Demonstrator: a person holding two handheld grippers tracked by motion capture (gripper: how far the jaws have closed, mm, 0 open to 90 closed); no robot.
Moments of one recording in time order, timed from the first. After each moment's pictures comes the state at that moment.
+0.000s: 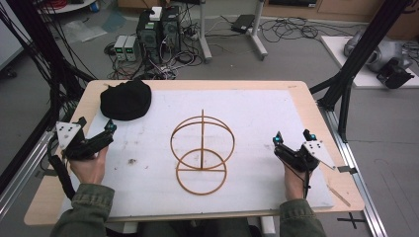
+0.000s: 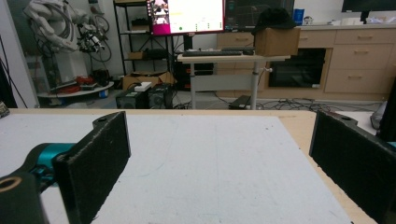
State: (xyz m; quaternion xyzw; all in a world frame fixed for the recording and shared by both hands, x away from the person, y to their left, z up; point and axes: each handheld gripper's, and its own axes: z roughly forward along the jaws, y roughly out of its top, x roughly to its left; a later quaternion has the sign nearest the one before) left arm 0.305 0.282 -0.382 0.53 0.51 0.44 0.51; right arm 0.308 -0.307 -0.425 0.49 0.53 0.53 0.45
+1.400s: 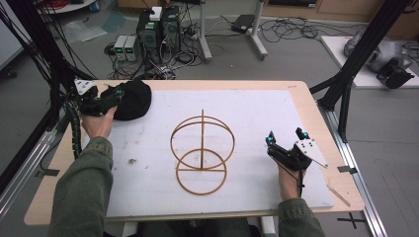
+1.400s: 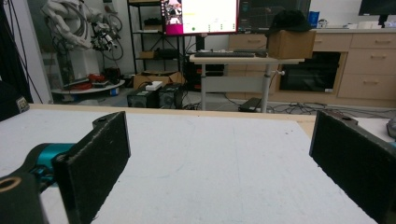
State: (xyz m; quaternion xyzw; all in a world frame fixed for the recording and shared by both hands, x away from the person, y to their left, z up) left arm 0.438 0.293 -0.362 0.56 0.55 0.40 0.47; right arm 0.312 -0.291 -0.425 0.47 0.55 0.53 0.44
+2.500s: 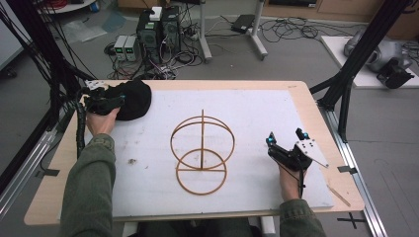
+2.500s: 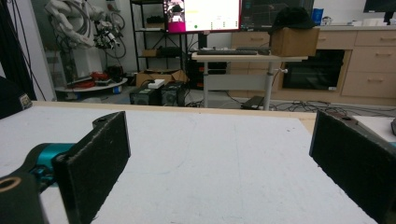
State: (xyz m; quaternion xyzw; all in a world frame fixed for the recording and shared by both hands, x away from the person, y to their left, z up) left arm 0.476 0.303 -0.400 0.61 0.59 0.36 0.39; right arm 0.313 -0.294 -0.428 0.47 0.55 0.54 0.44
